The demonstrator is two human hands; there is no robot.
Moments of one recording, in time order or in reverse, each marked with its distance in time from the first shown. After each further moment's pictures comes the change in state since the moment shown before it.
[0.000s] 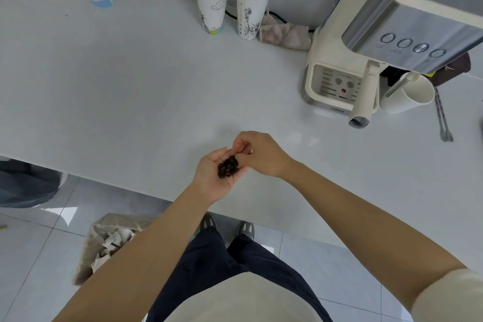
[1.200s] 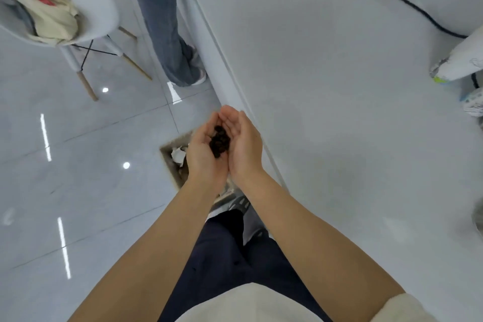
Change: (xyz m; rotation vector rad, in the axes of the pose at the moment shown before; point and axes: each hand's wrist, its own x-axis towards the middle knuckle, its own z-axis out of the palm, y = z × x) left_hand -0.151 0.022 -0.106 -0.821 0.452 0.984; right_hand -0.013 -0.150 0.206 0.945 -0.442 0.184
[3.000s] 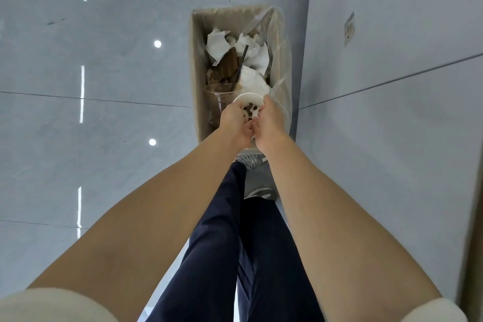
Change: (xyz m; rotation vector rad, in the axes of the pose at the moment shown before) left_hand 0.244 -0.108 -0.267 0.008 0.533 -0.300; right_hand 0.187 0.292 -0.107 -0.558 0.151 0.667
